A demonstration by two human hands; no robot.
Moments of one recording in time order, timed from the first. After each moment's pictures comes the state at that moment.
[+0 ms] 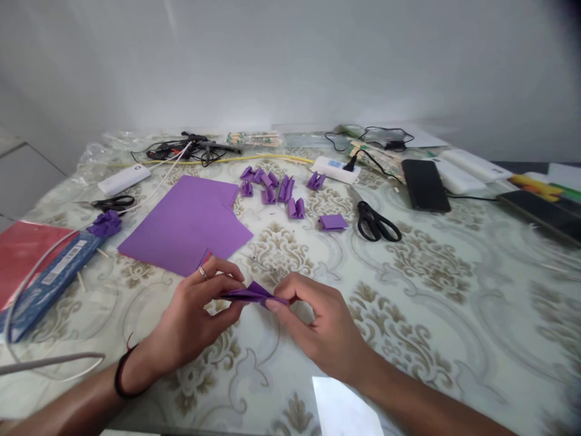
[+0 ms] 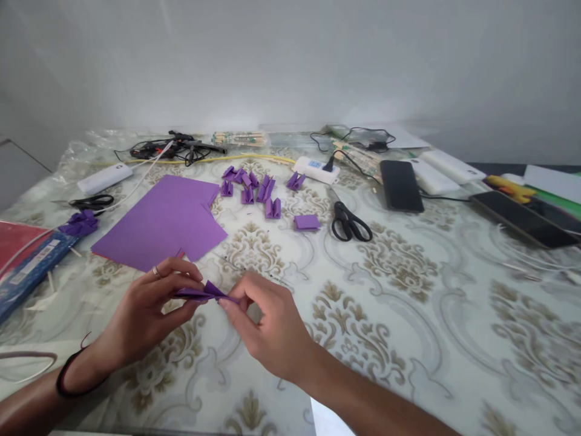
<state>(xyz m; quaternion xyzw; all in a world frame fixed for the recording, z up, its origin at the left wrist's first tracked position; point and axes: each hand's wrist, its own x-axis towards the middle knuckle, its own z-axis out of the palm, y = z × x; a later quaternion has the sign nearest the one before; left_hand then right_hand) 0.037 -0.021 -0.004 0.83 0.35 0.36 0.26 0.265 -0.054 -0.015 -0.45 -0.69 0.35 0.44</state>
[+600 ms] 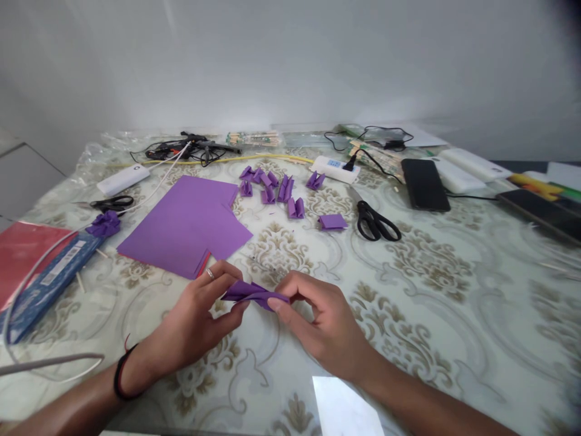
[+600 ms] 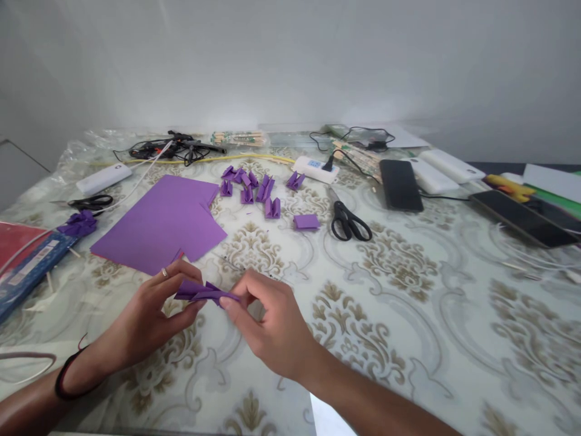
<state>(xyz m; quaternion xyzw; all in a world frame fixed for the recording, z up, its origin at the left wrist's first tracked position) 0.038 -0.021 -0.004 0.85 0.35 0.30 0.24 0.268 -0.054 -0.011 -0.46 -0.66 0.40 0.43</state>
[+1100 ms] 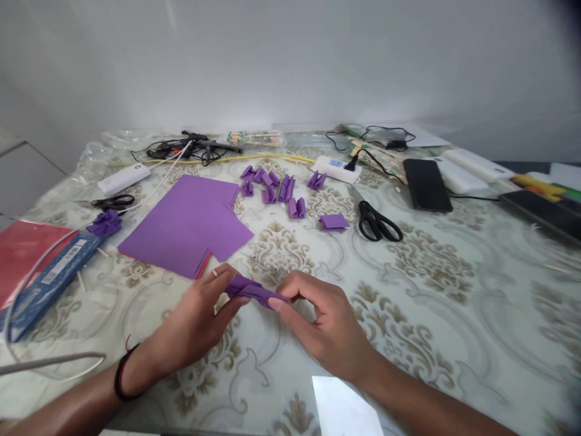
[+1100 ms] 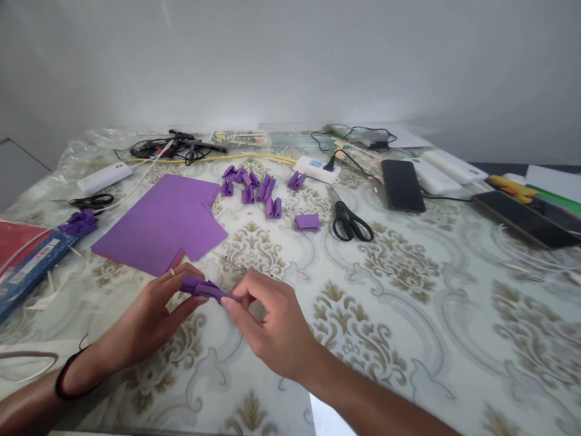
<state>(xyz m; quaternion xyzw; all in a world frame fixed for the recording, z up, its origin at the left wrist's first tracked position) 0.037 -0.022 -0.009 0.82 0.40 0.27 0.30 0.268 -0.052 -0.014 -0.45 -0.69 0.36 0.44</state>
